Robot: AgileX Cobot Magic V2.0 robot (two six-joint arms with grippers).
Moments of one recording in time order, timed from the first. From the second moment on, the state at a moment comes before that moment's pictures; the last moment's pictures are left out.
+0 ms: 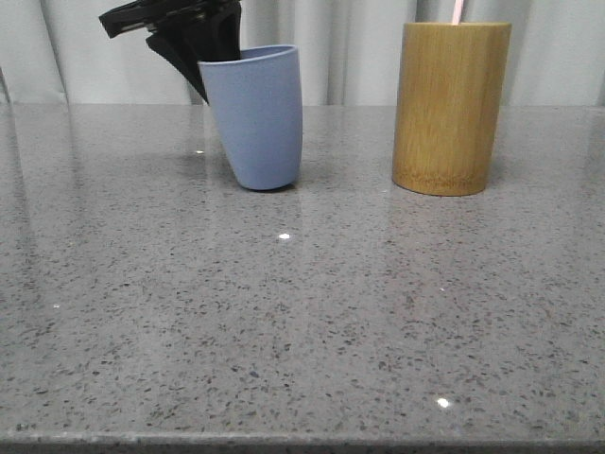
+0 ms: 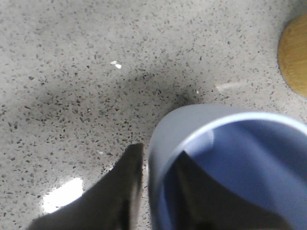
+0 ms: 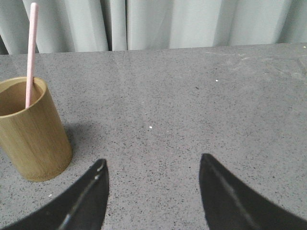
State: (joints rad) left arm -0.43 1.99 -1.96 -0.26 1.24 0.02; right arm -0.02 0.53 -0.67 -0.02 0.52 0.13
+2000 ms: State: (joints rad) left arm -0.43 0.84 -1.02 0.07 0.88 -0.15; right arm 0.22 0.97 -1.02 0.03 0.60 0.13
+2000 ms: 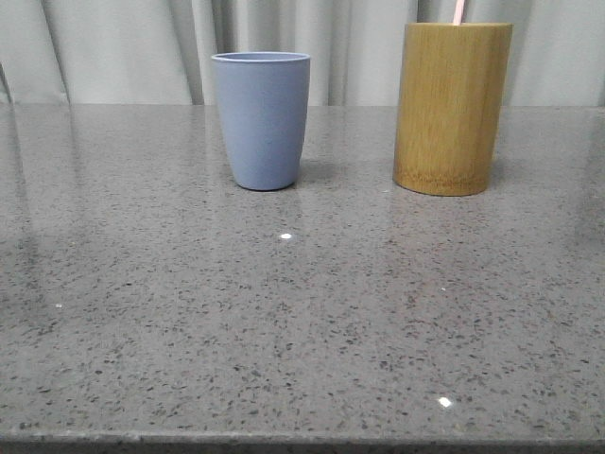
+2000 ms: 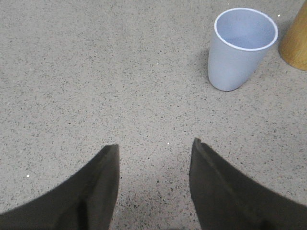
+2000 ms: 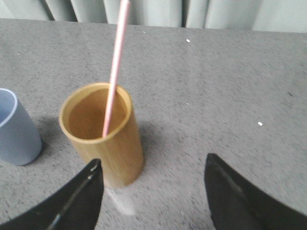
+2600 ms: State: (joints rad) left arm -0.43 0.75 -0.98 0.08 0.88 -0.16; right arm 0.25 1.40 -1.35 0.14 0.53 0.13
